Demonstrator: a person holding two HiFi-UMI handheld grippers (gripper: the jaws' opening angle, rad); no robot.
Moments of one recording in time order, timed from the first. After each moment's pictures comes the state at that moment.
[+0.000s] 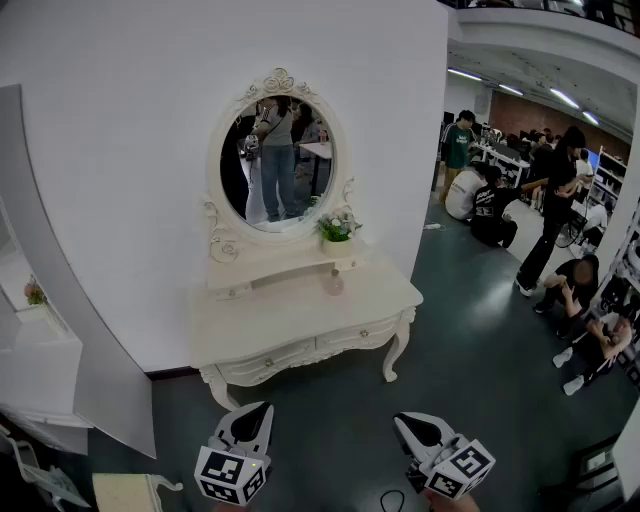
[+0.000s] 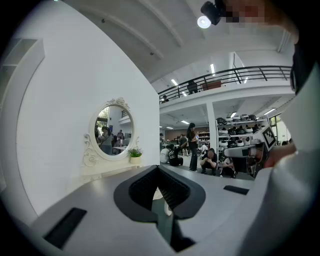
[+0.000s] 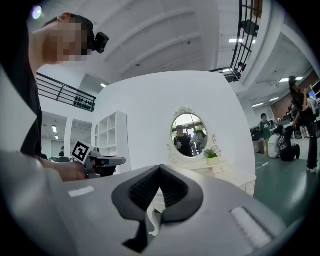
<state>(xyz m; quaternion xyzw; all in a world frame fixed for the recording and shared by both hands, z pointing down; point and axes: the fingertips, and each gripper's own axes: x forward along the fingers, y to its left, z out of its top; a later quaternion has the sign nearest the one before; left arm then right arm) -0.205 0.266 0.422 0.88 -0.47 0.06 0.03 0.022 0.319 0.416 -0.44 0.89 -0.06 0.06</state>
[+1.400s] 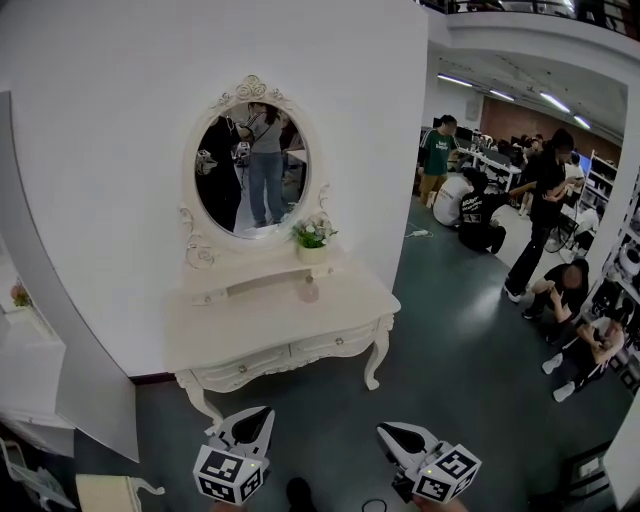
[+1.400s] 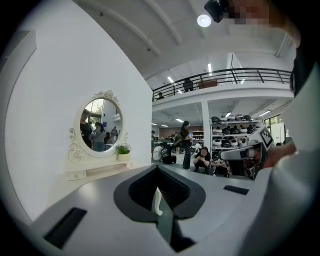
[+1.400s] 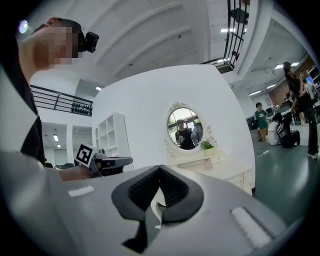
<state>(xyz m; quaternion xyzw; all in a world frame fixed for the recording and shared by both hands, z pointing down) -0.118 0.260 0.441 0.89 -0.44 0.07 0.04 0.080 0.318 0.442 -0.43 0.89 -0.11 0.06</state>
